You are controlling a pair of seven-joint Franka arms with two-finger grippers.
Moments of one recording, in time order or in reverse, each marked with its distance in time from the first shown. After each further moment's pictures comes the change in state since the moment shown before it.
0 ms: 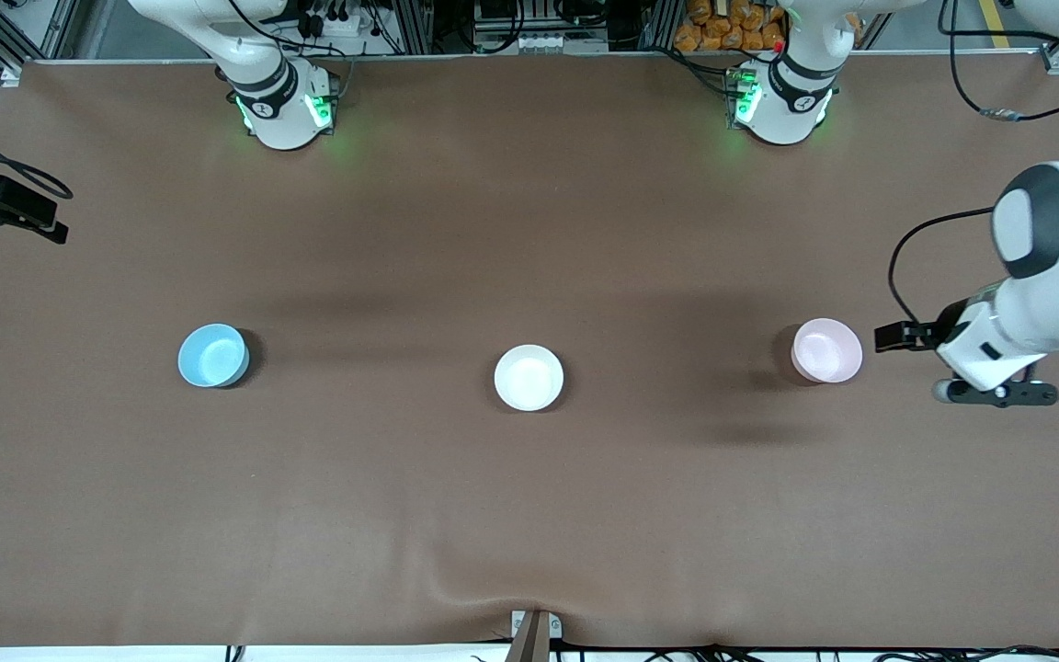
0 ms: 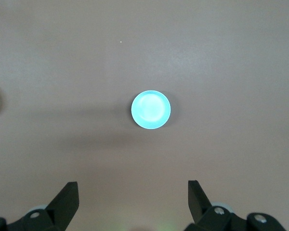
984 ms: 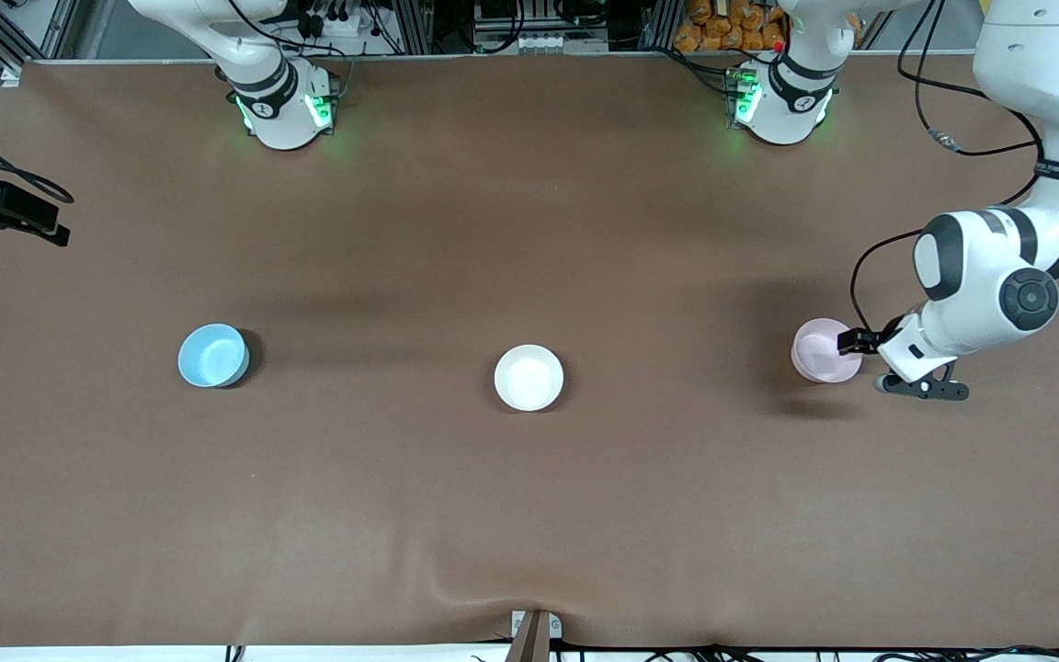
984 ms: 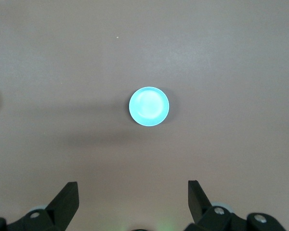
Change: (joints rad) left arm 0.072 0.109 0.000 -0.309 0.002 0.441 0.161; right arm -0.004 0.008 -0.007 -0.015 0.000 -0.003 0.000
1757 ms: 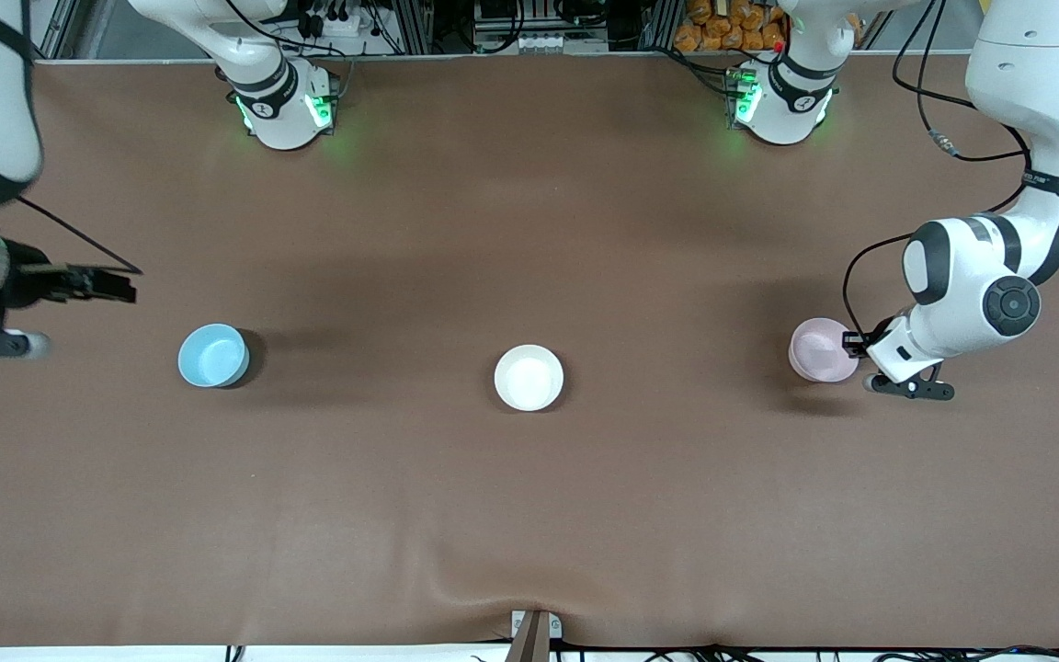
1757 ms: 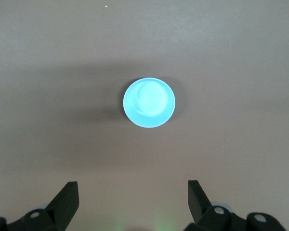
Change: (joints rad) left arm 0.003 0.021 -0.008 -0.004 -0.005 0.009 0.001; right arm 0.000 0.185 0.002 -0.094 0.000 0.124 -0.019
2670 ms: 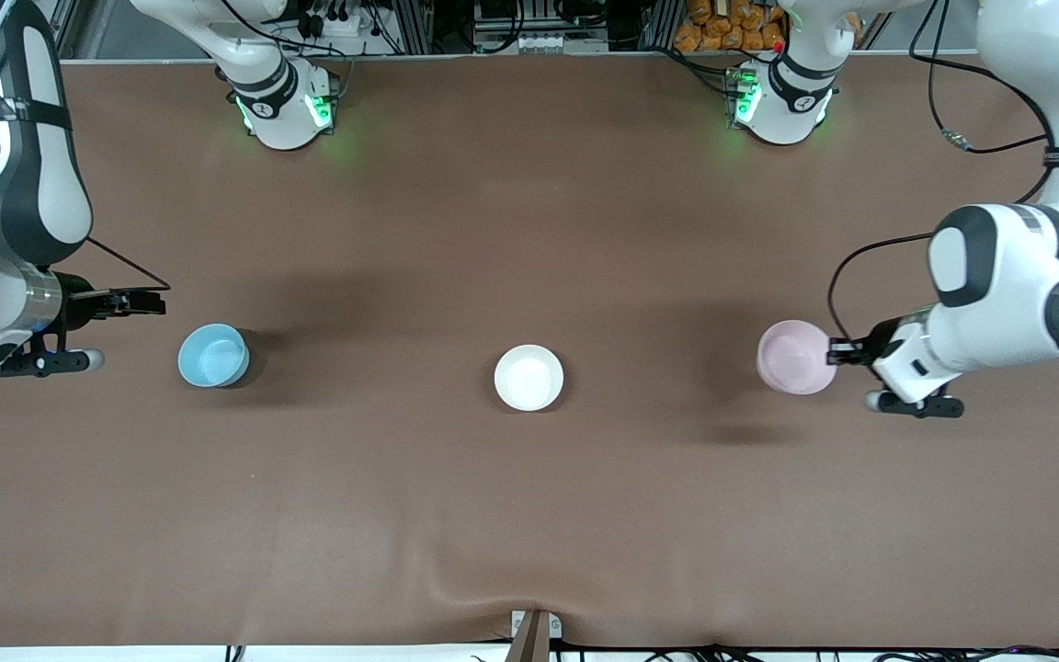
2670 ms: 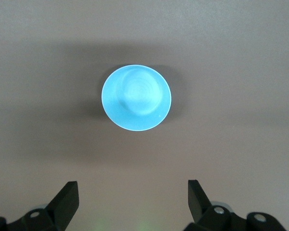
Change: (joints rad) left arm -0.108 -0.046 -0.066 0.314 -0.186 -0.362 -0.181; right arm -0.058 0.022 -0.005 -0.198 0.000 0.163 -0.141
